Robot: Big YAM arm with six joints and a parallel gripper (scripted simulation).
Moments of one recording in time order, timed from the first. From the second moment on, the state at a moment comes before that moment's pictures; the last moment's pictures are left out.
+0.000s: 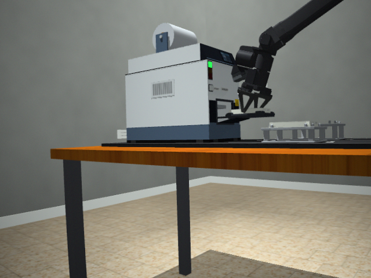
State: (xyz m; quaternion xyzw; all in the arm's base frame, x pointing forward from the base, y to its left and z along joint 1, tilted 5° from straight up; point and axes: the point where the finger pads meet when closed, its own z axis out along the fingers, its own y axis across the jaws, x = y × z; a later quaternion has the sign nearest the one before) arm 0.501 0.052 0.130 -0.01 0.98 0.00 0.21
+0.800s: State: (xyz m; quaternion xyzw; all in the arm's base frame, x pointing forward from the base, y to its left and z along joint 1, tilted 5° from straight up) arm 0.503 0.052 0.131 -0.01 0.98 0.00 0.21
